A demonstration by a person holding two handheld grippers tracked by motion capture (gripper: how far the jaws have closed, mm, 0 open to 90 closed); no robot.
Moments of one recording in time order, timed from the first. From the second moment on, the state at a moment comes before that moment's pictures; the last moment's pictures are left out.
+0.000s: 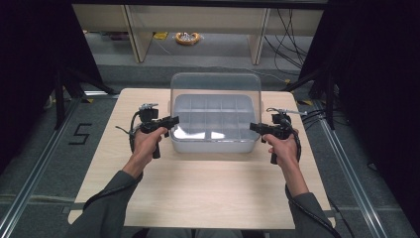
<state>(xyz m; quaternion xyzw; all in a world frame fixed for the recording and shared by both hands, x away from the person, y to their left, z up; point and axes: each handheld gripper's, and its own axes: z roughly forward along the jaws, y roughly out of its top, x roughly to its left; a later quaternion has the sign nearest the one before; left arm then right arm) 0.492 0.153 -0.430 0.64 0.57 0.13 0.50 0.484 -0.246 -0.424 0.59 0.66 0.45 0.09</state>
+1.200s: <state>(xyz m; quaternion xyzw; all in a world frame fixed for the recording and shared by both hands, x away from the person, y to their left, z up) 0.503 0.155 -0.450 0.65 0.58 0.12 0.48 0.495 -0.236 -0.436 0.60 0.67 0.42 0.12</state>
